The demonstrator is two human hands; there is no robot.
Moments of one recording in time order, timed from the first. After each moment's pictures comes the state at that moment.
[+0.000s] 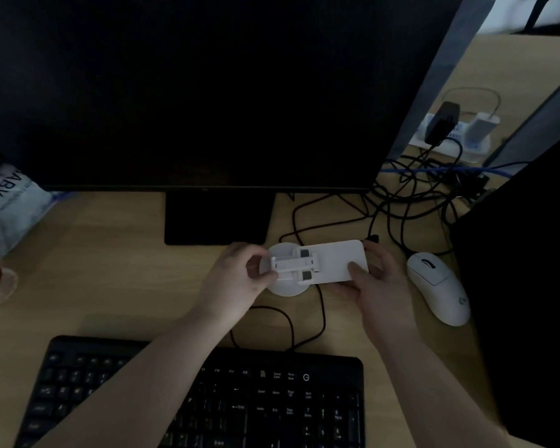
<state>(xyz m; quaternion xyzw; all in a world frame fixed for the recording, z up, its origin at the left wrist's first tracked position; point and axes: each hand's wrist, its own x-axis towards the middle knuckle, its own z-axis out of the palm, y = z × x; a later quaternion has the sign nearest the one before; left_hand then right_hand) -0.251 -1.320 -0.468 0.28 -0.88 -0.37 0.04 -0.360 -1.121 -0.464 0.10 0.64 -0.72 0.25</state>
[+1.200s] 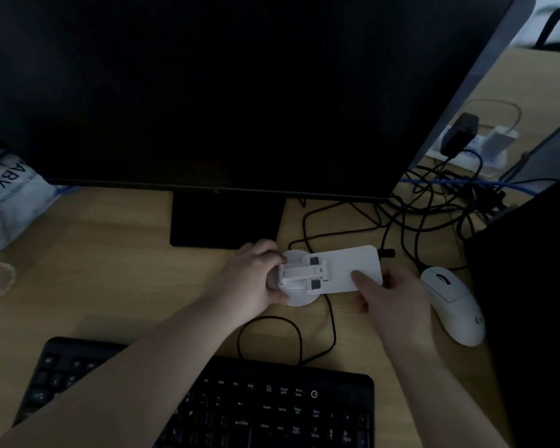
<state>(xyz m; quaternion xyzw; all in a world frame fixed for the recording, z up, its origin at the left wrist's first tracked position) -0.266 -1.334 -0.472 0.15 -0.95 -0.25 -0.04 -0.358 -1.126 -0.439 0.01 0.84 -0.51 0.19</state>
